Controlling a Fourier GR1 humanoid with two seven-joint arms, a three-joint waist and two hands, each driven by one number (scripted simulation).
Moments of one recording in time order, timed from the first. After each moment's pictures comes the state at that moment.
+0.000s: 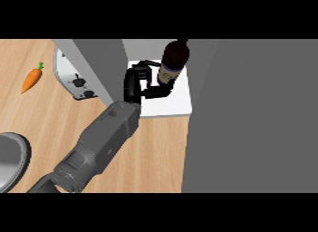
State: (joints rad) left arm -0.97 0.00 -0.47 -0.34 0.76 0.55 -0.57; right arm 0.07 -0.17 -0.25 -2.32 -0.52 0.38 0.34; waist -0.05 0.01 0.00
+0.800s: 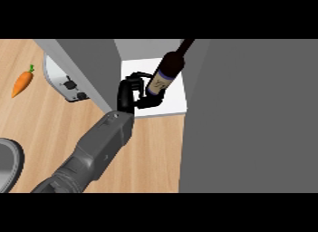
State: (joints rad) left arm -0.93 0.00 -0.51 -0.23 0.81 0.53 -0.65; right arm 0.02 -0.16 -0.24 -2.29 -0.52 0.39 0.32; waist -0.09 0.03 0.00
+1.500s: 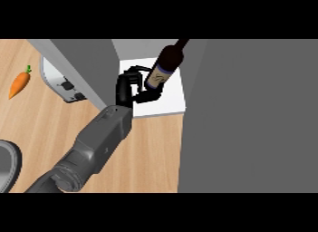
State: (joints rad) left arm -0.99 0.00 -0.49 -0.15 0.83 0.49 -0.71; right arm 0.02 -0.15 -0.22 -2.28 -0.52 0.40 0.32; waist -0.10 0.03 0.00
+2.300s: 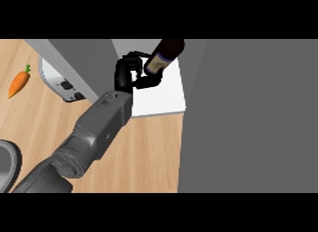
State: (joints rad) left arm -1.13 0.01 -0.47 -0.05 0.81 0.53 -0.66; right arm 0.00 -0.15 -0.22 -2.26 -0.52 0.39 0.32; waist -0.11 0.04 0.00
